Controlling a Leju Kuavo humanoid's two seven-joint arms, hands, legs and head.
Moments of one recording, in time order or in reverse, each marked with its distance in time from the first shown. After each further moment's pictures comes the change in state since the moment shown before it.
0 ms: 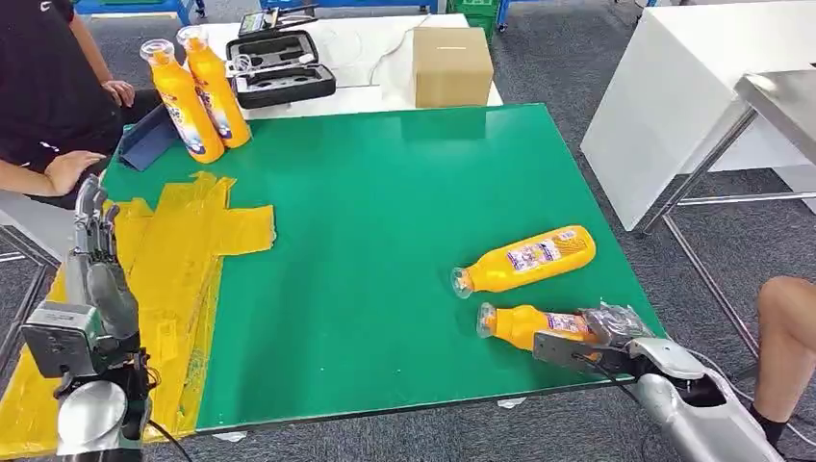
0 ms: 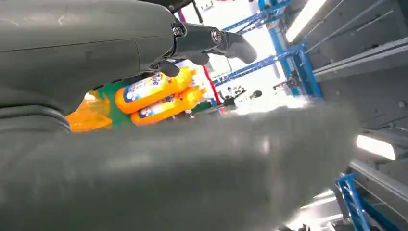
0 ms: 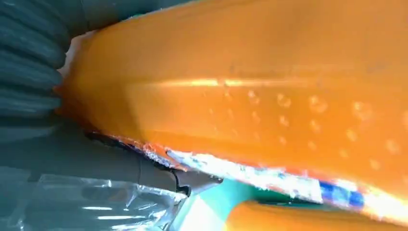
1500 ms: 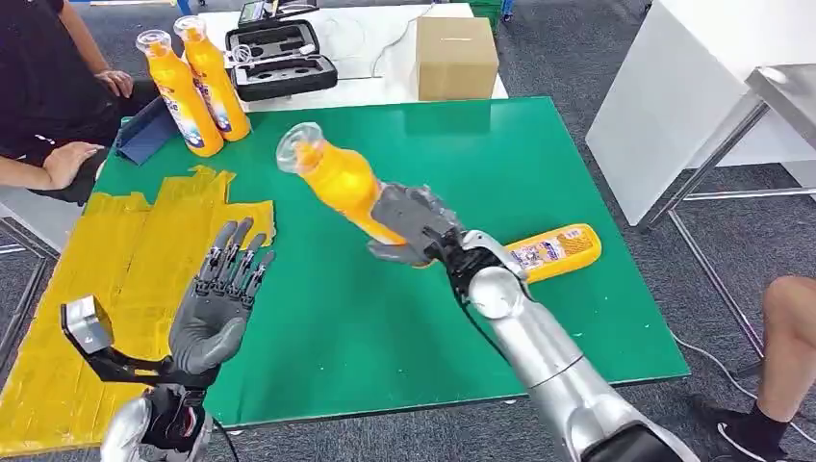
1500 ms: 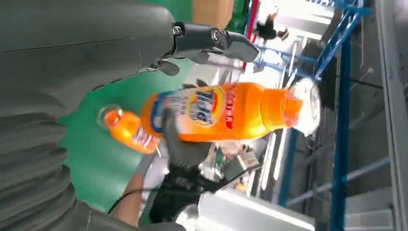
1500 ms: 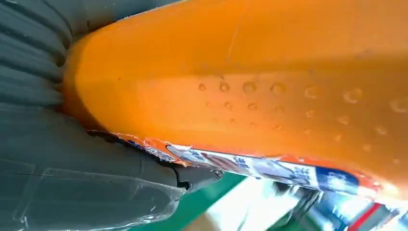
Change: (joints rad) left arm 0.042 0.023 -0.221 0.093 0.741 -0.535 0.214; right arm -0.452 0.636 0.171 0.127 -0.444 -0.169 -0.041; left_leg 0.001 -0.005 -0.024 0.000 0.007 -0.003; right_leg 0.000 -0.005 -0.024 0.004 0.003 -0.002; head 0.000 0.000
